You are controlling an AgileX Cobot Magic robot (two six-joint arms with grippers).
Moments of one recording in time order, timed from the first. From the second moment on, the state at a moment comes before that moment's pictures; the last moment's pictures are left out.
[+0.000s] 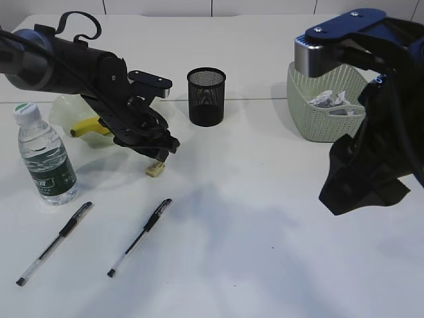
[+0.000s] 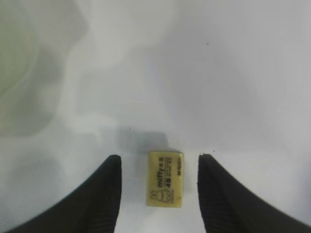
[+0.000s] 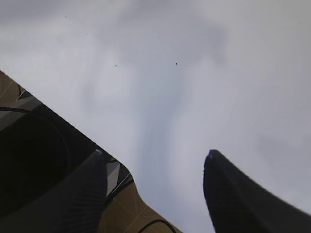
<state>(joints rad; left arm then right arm) -0.41 2.18 -1.53 -0.02 0.53 0.03 0.57 1.33 -1.21 0.04 1.24 -0.12</state>
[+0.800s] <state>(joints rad) -0.41 2.23 -1.53 -0.02 0.53 0.03 0.57 1.33 -1.21 0.04 1.24 -0.12</state>
